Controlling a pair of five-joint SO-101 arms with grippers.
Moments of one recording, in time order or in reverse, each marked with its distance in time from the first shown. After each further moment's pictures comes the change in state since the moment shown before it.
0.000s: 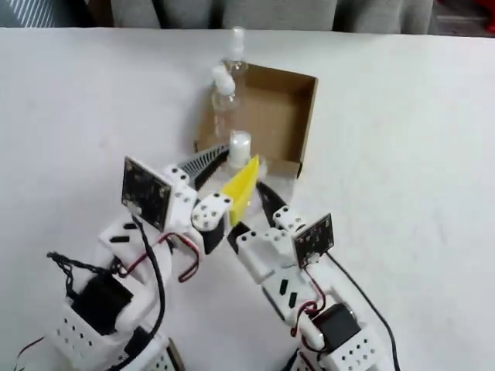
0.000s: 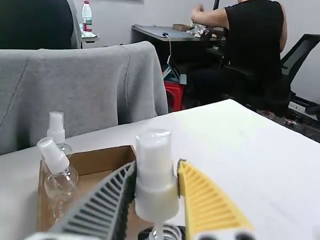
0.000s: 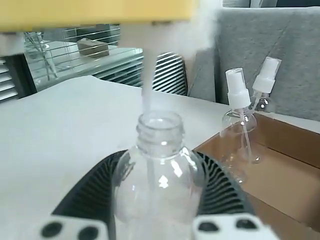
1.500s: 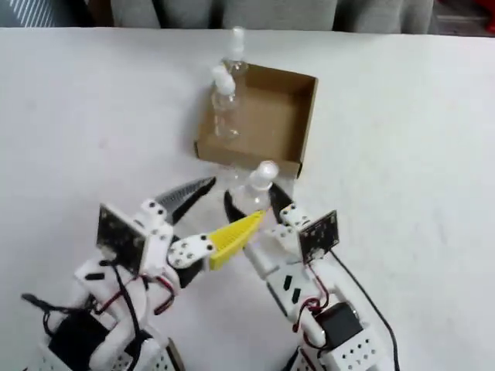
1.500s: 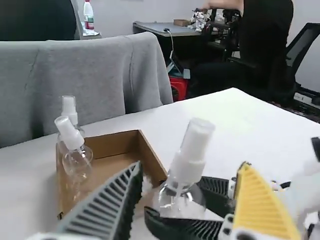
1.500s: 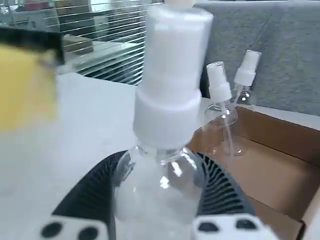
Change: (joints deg) left arm -2.6 -21.5 7.7 13.3 -3.7; right arm 4.8 0.0 0.0 0.4 0.0
